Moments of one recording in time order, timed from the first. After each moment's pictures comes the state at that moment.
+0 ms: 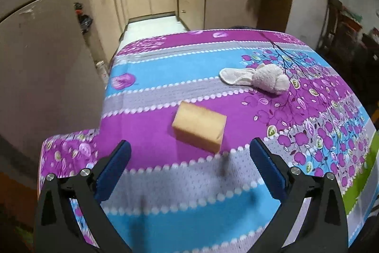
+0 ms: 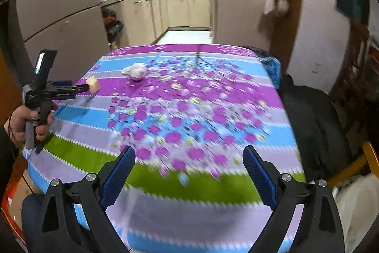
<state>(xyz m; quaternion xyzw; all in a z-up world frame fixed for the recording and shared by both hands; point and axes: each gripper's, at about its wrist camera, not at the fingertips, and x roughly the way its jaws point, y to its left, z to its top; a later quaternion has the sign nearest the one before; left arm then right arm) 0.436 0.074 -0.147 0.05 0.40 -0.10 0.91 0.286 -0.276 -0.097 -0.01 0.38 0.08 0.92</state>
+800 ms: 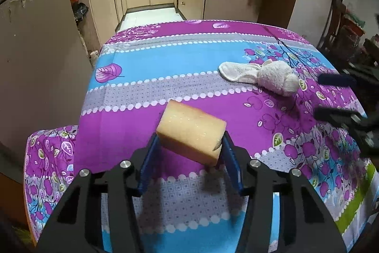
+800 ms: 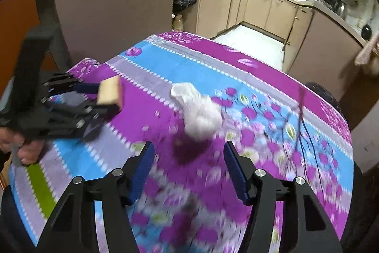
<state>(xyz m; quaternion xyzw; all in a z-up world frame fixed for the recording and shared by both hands) 0.458 0.068 -0.165 0.03 0.43 -0.10 0.90 0.489 -0.127 -0.126 -0.15 0.39 0.27 0.87</state>
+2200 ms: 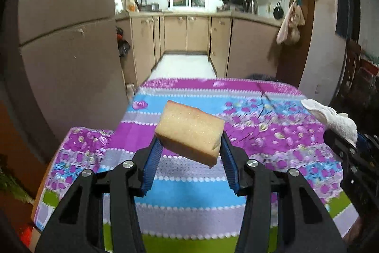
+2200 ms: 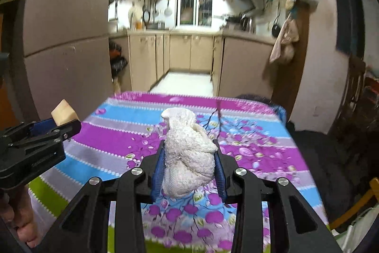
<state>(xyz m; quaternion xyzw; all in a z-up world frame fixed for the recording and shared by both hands) 0.322 0.006 -0.072 -0.01 0.28 0.02 0.96 0.318 -0.181 -0.068 -0.03 0.23 0.05 0.97</state>
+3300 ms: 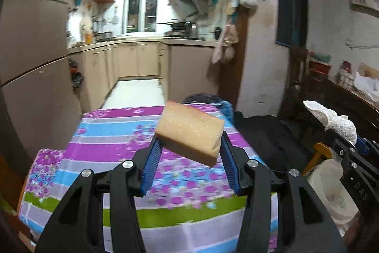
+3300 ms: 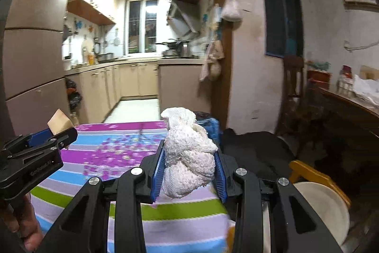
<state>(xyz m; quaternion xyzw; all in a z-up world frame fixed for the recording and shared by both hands) 0.217 -0.155 -0.003 0.00 0.21 -0.13 0.97 0.125 -0.358 0.019 0.02 0.16 -0.10 0.98</state>
